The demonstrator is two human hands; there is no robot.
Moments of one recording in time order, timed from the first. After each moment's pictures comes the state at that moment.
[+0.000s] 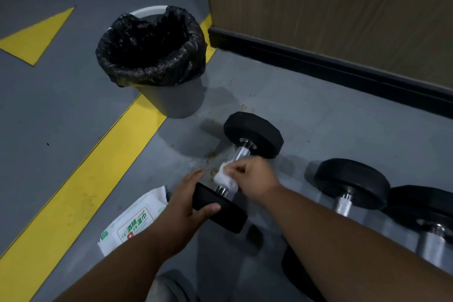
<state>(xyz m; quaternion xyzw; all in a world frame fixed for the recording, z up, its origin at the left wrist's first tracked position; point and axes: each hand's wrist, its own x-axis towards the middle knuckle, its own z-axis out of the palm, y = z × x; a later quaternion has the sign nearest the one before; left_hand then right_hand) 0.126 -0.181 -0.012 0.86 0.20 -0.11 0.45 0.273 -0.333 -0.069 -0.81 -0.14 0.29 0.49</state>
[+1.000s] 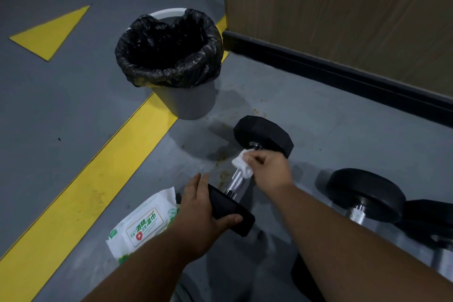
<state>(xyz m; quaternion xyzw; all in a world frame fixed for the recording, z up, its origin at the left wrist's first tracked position) 0.129 -0.191 -0.008 0.91 0.24 -0.11 0.33 0.286 -0.321 -0.065 -0.81 -0.05 0.24 0.53</state>
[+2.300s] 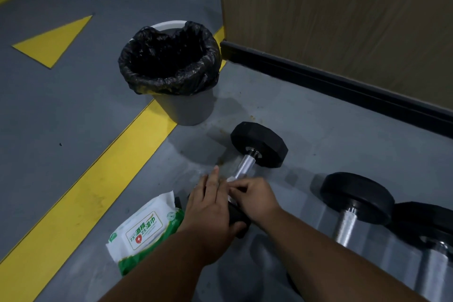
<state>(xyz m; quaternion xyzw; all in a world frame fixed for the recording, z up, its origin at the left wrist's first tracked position) 0.141 -0.218 0.006 0.97 0.13 -0.15 0.14 0.241 -0.322 -0.059 -0.77 -0.07 0.34 0.54</state>
